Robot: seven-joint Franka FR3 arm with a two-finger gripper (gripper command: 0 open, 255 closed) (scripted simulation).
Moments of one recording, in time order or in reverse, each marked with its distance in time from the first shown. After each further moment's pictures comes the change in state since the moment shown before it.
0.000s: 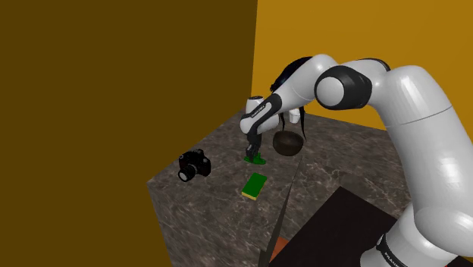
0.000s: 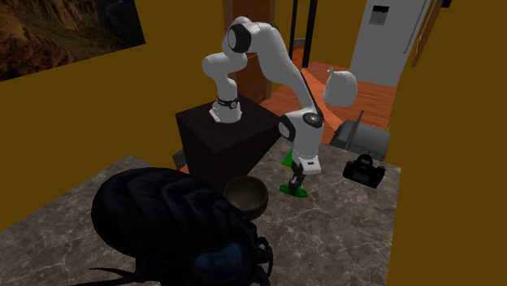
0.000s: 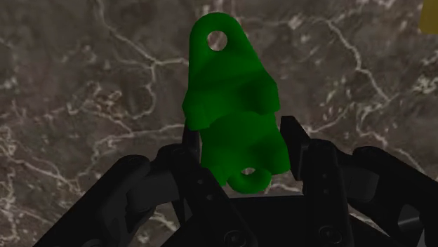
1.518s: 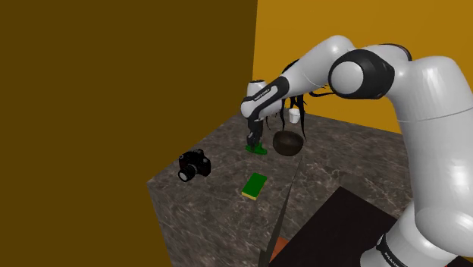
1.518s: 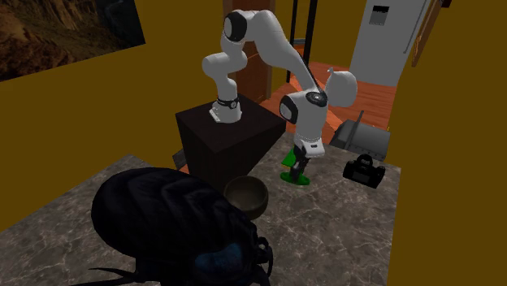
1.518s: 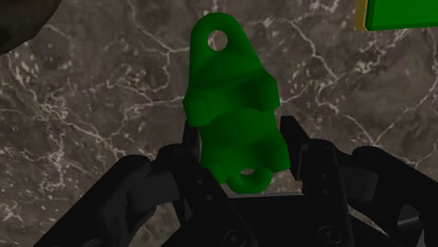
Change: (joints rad) arm 0.009 -0.142 -0.011 -0.023 -0.012 -0.122 0.004
